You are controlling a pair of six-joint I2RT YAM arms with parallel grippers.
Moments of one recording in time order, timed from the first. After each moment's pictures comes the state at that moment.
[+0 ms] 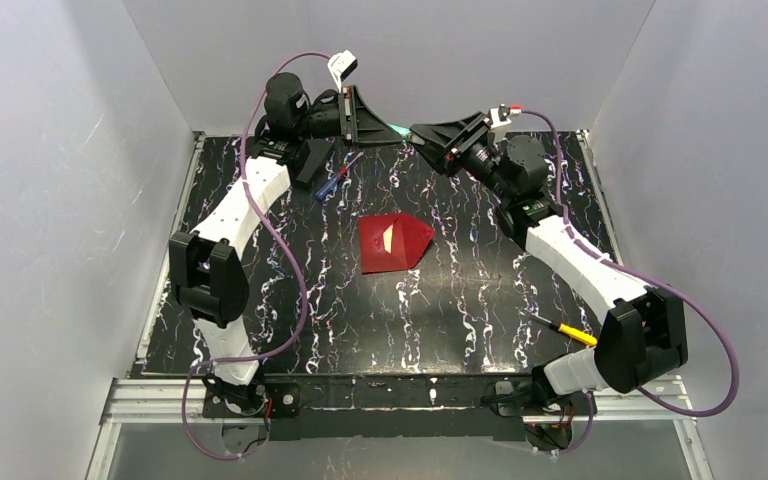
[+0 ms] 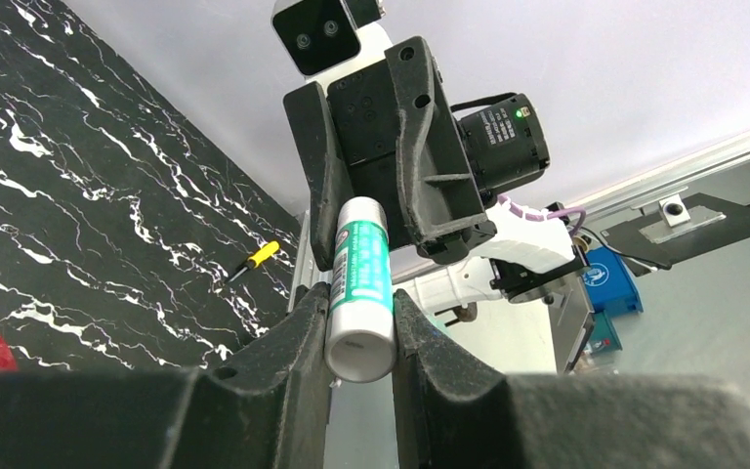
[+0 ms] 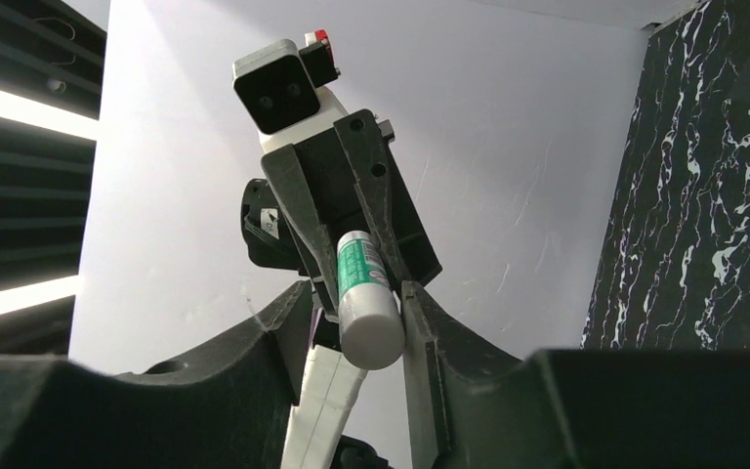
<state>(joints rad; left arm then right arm) -0.32 1.81 1.69 0.25 1.17 -1.07 0.45 1.40 1.10 0.48 -0.37 1.55</state>
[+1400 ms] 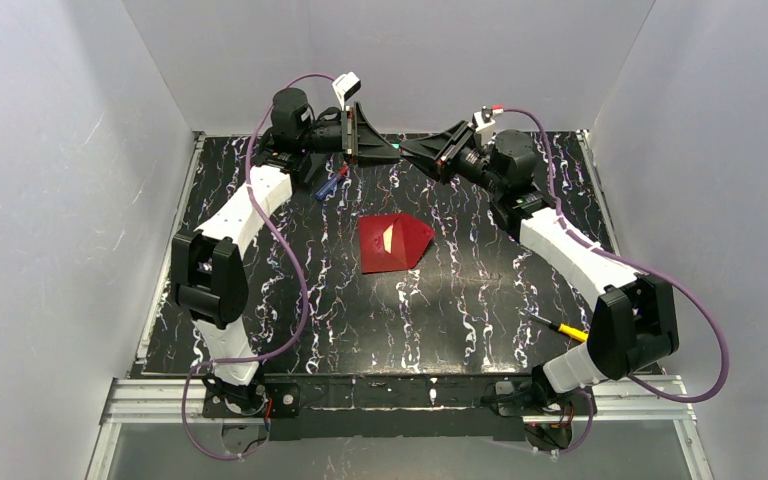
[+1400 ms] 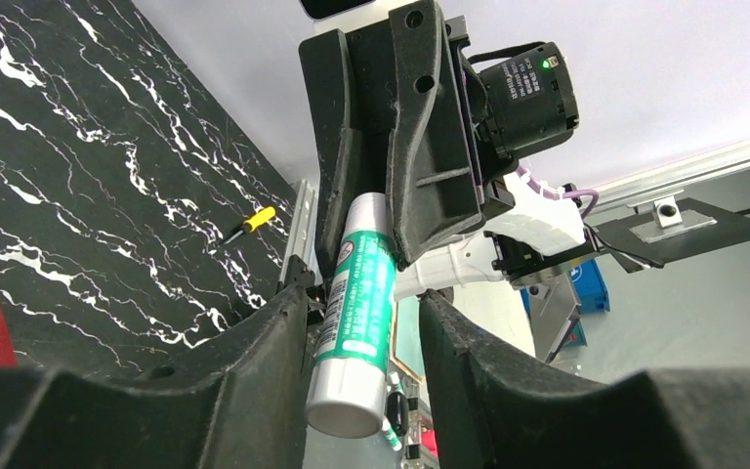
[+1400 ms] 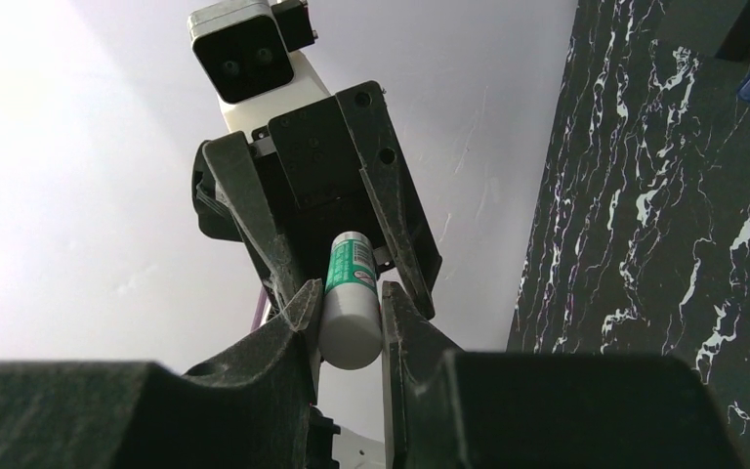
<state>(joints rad) -0.32 1.80 1.57 0.25 1.21 -1.07 0.45 1.46 1.15 0.37 -0.49 1.44</state>
